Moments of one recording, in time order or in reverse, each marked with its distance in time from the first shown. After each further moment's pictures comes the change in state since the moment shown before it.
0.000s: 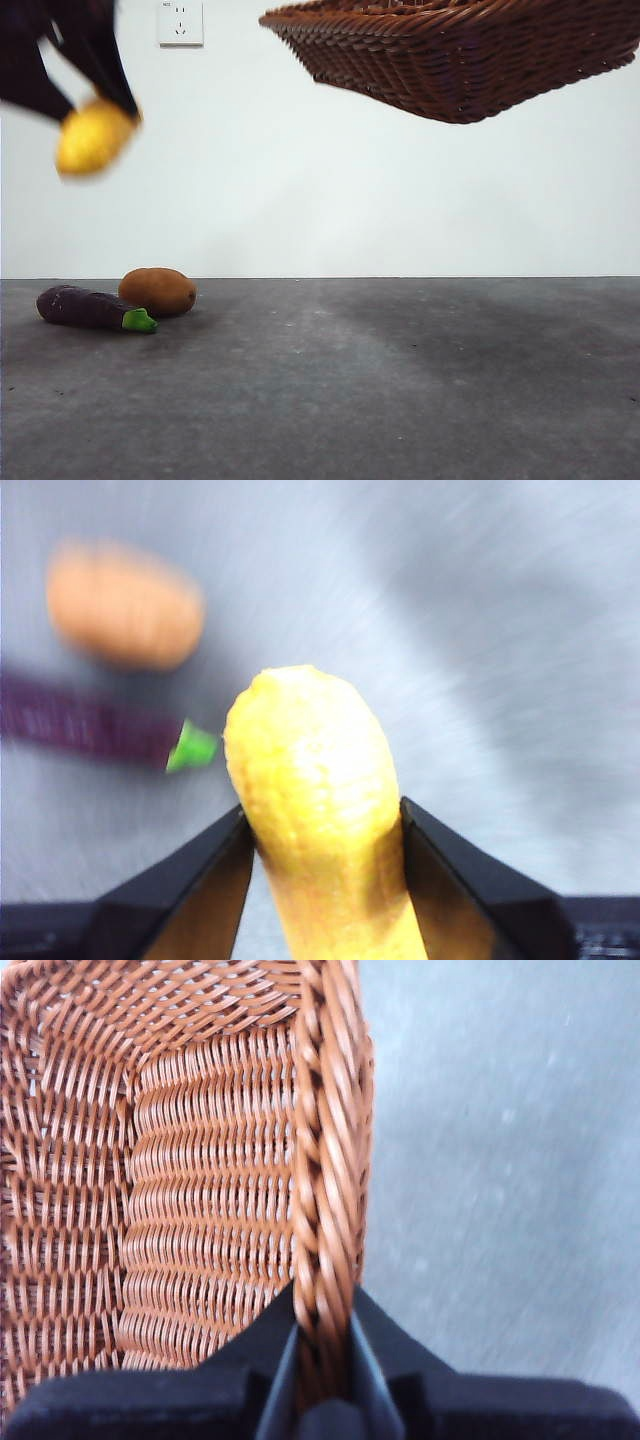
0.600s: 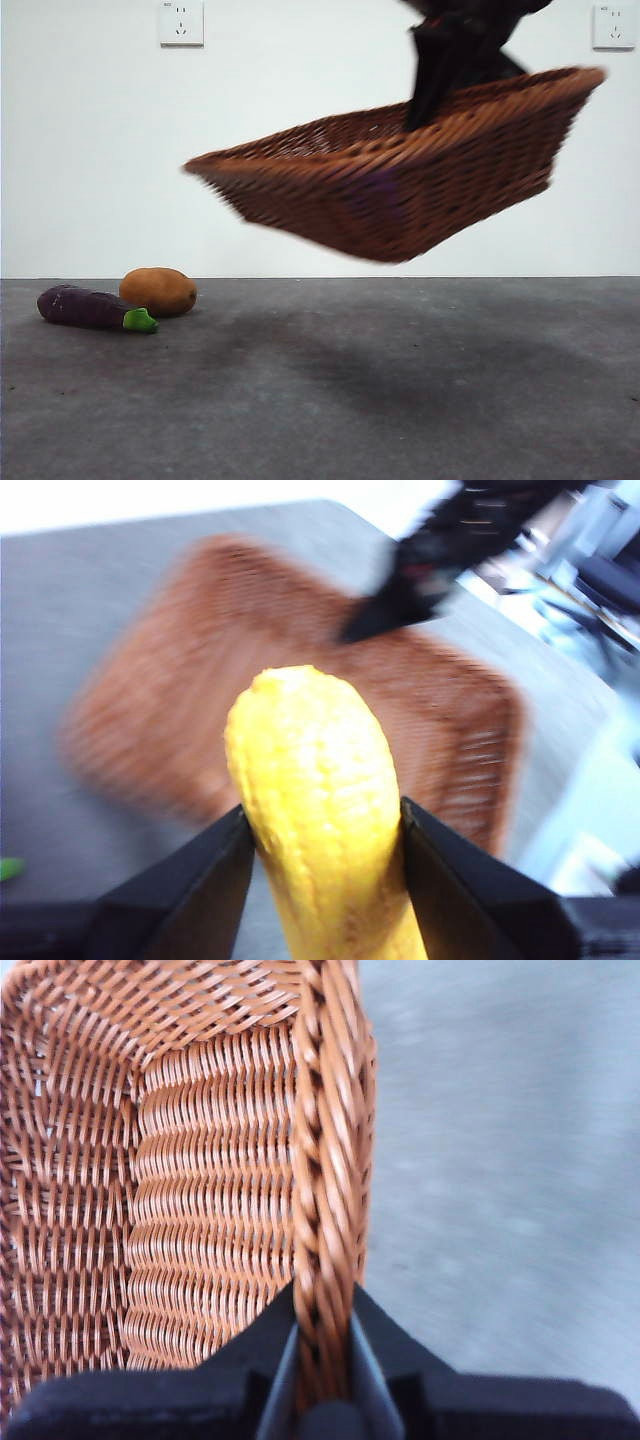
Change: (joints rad) left arm -0.188 -0.287 0.000 -0.047 0.182 0.075; right arm 0.153 0.294 0.000 0.037 0.001 0.036
